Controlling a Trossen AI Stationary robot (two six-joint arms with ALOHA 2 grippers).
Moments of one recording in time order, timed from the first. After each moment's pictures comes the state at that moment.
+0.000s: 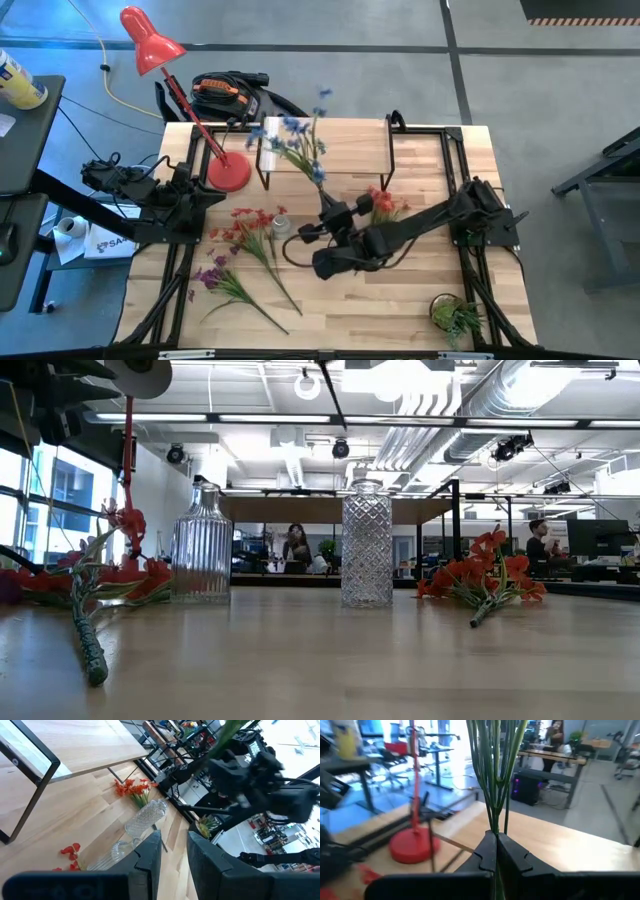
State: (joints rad) left arm -0.45 0.07 0.53 -0.66 -0.57 -0.91; right arm 0.36 1.95 1.70 -0.61 1.41 0.81
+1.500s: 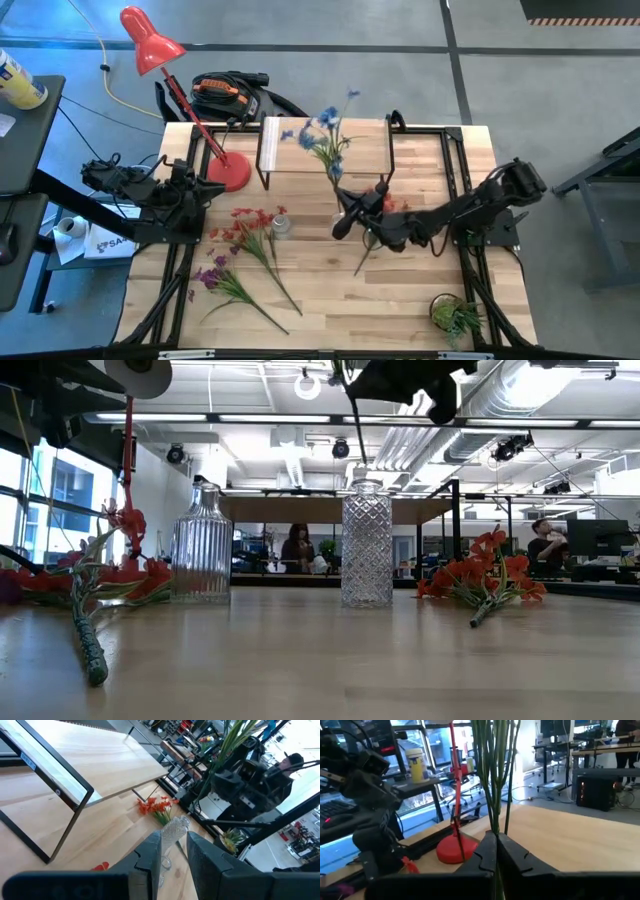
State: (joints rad) left arm -0.45 0.07 0.53 -0.69 -0.70 -0.84; right arm 0.32 1.59 0.87 0.73 1.05 0.20
